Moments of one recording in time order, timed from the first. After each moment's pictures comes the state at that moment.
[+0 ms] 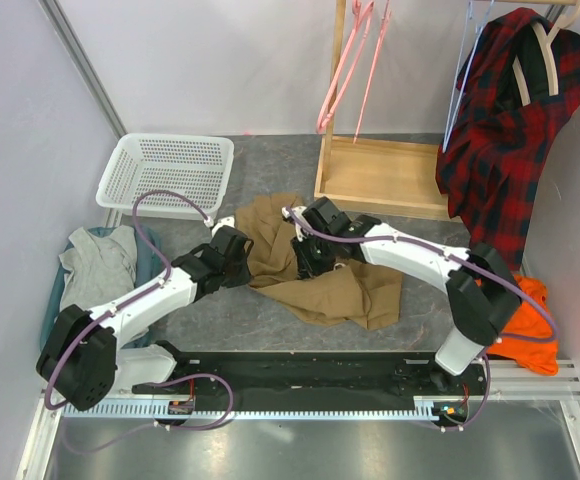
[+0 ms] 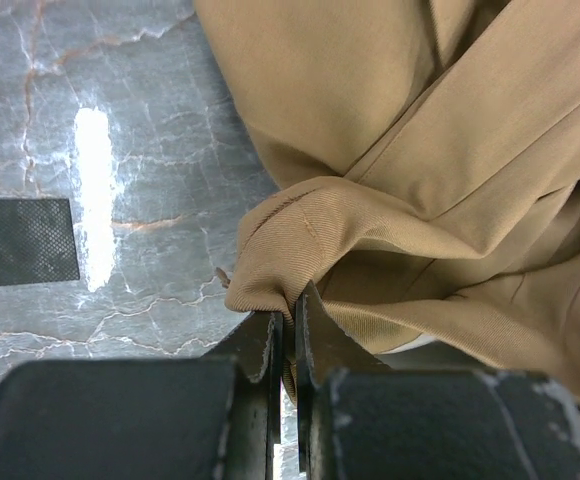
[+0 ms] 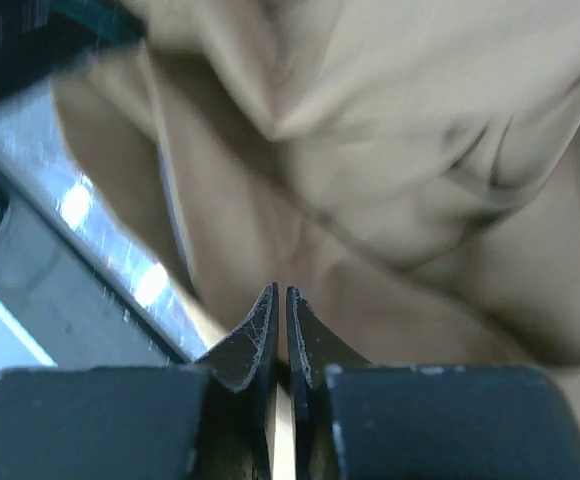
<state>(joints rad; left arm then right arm) -0.60 1.21 0.66 -0.38 -0.18 -0.72 0.79 1.69 1.20 -0.49 -0.28 0.23</state>
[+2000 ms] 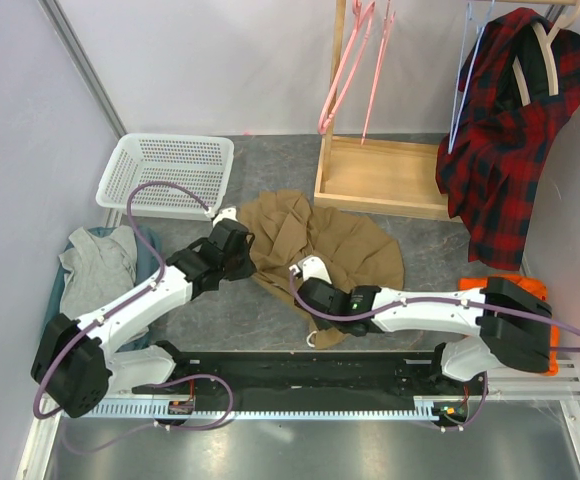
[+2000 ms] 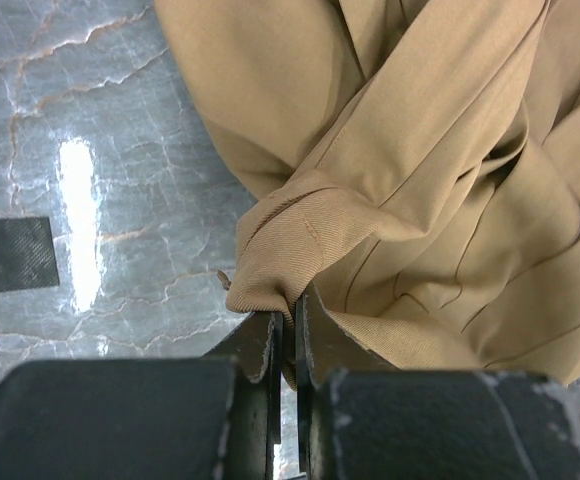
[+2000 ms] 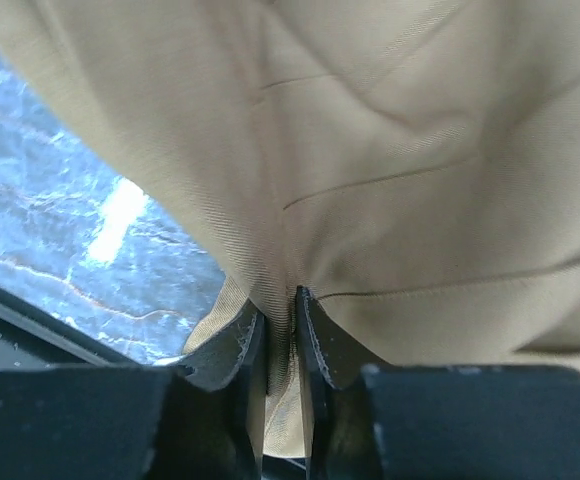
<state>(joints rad) -0.63 1.18 0.76 -0.45 -0.20 -0.72 1.20 1.46 0.81 -0.37 0.37 0.54</state>
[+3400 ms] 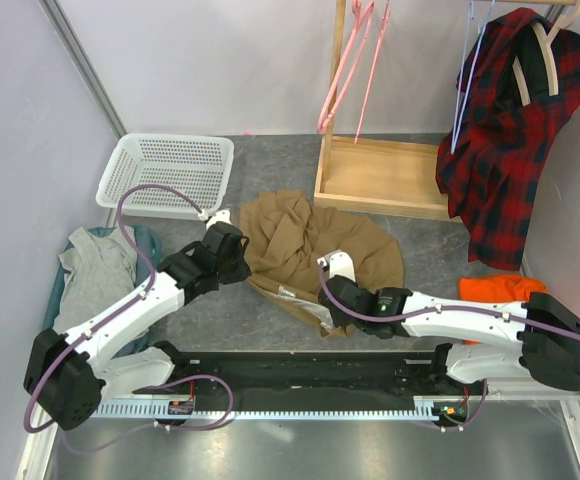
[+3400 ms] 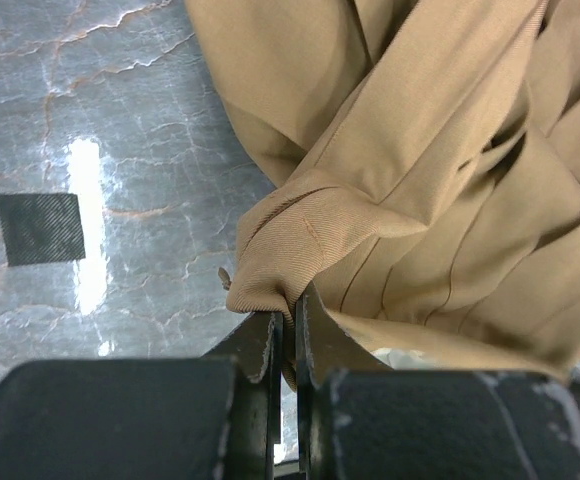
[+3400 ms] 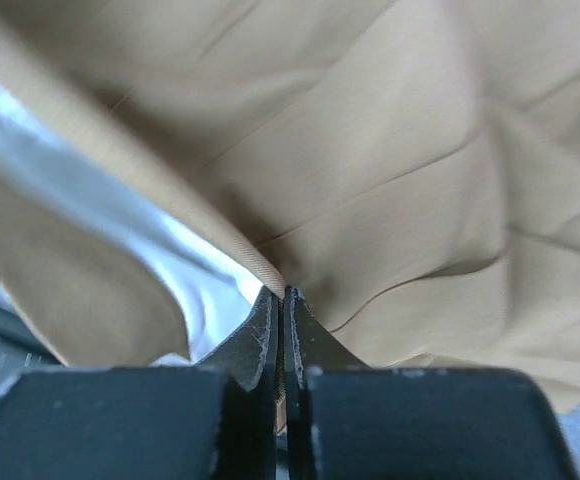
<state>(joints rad) -0.63 1.10 0.75 -0.52 -0.22 -0.72 1.17 1.24 0.69 -0.42 0.41 0.63</state>
